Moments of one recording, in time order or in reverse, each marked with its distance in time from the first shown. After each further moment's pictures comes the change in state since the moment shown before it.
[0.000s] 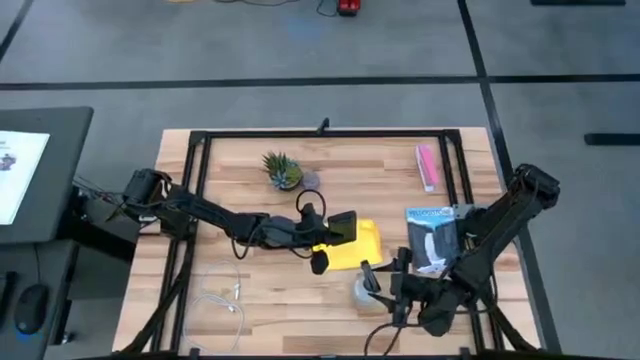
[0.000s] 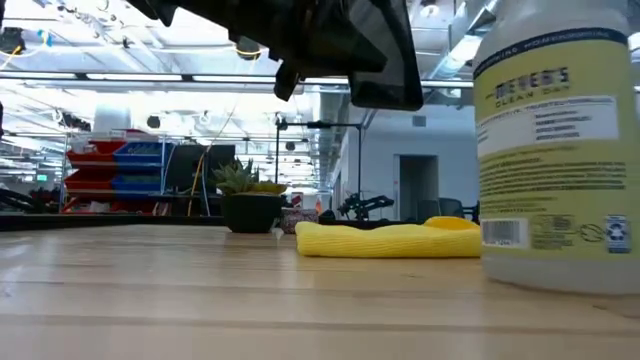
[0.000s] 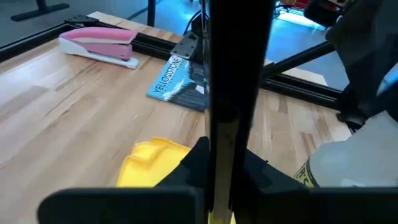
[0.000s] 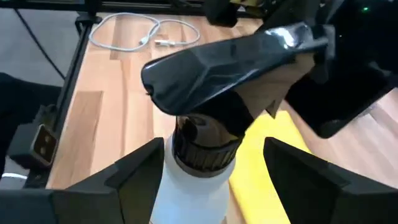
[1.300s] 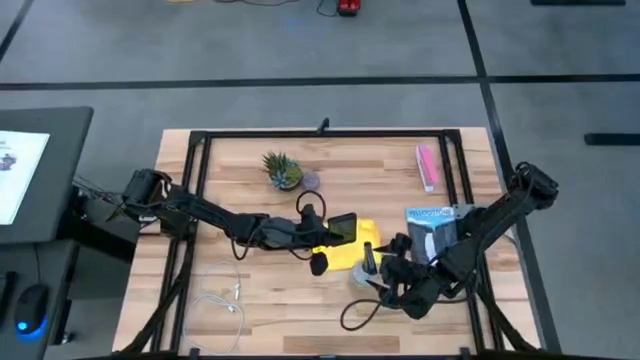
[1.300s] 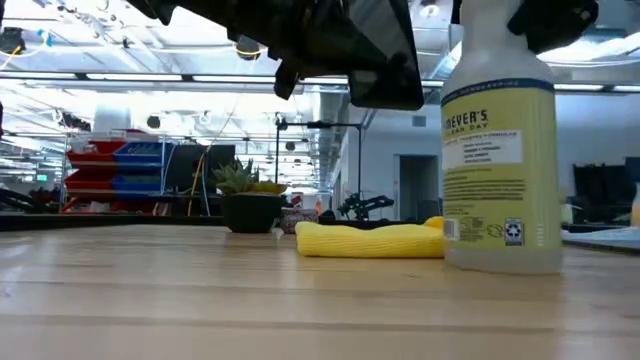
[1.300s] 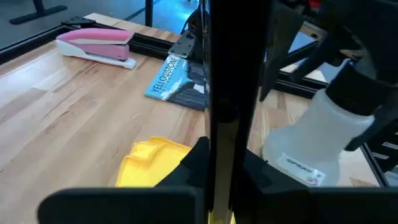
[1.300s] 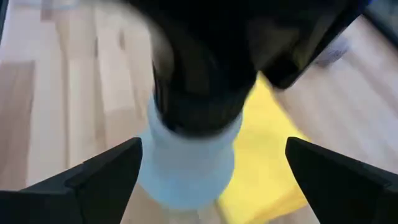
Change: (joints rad) left arm -0.007 0.000 0.000 -0.003 0.000 0.019; right arm -0.091 0.009 -0.007 -0.188 -0.058 0.149
